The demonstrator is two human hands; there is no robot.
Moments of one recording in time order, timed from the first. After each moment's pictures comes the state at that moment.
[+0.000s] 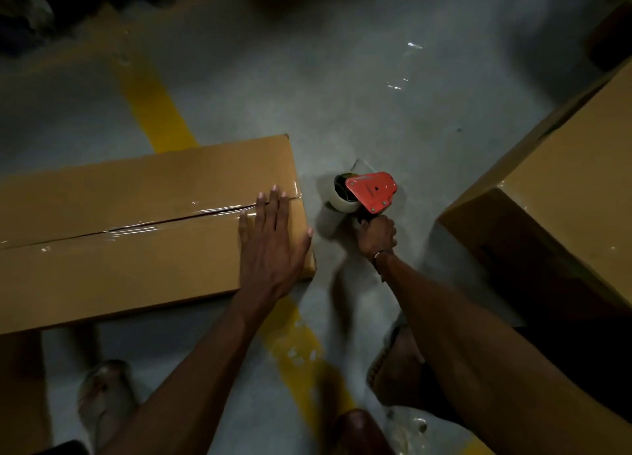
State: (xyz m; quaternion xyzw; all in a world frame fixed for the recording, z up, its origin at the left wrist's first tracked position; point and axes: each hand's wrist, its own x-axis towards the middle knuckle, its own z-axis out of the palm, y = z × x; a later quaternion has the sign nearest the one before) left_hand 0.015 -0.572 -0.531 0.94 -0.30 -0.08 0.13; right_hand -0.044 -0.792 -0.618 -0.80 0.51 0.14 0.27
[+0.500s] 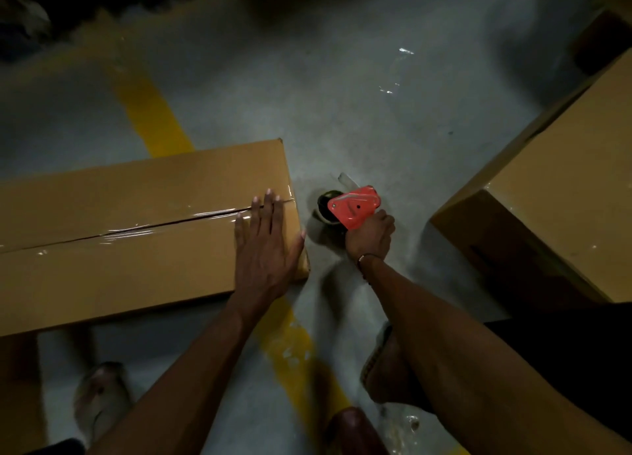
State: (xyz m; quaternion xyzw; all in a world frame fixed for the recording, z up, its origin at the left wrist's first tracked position) left_hand 0.013 -0.573 -0.534 0.95 -0.30 -0.07 0.10; right_hand -0.047 -0.771 -0.577 -0.78 0.55 0.05 0.30
